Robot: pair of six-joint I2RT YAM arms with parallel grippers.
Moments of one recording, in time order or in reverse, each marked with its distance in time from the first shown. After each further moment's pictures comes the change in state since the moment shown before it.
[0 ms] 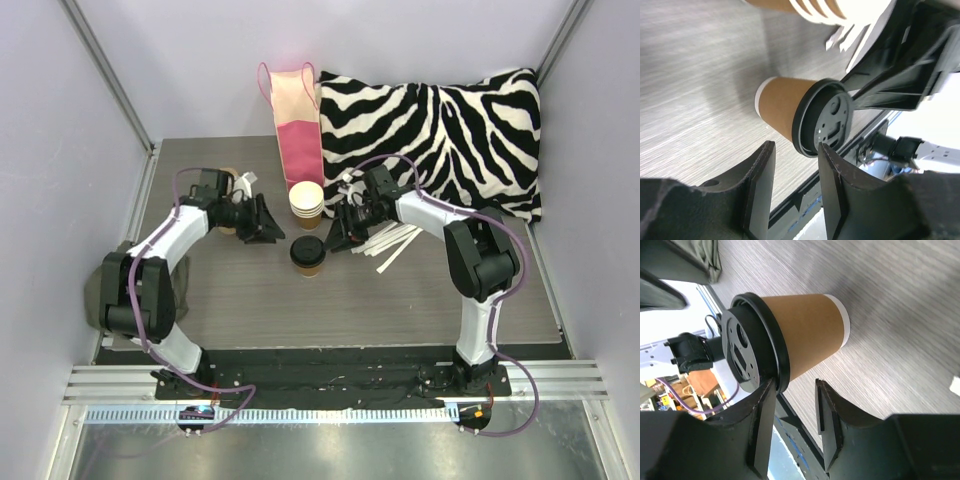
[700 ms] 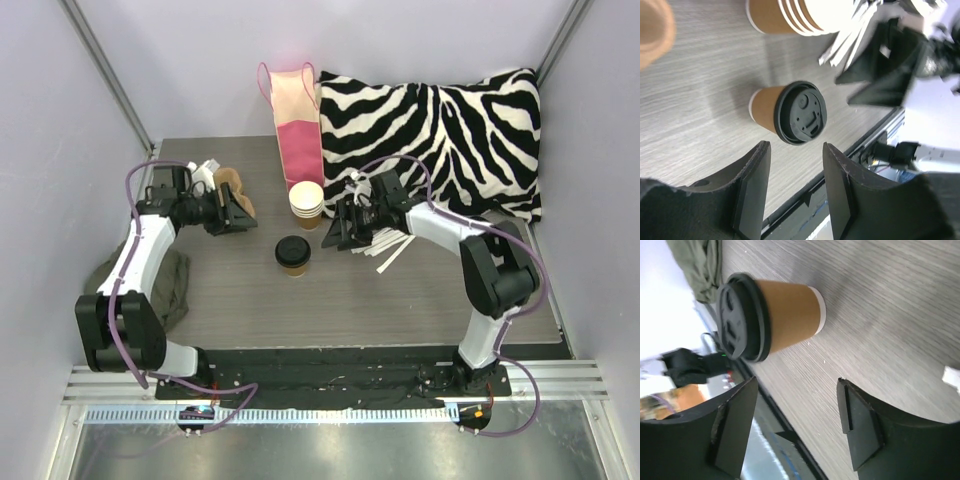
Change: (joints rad) left arm 0.208 -0.215 0.012 -0.127 0.071 0.143; right arm 0.009 -0.118 -0.156 0.214 0.074 0.103
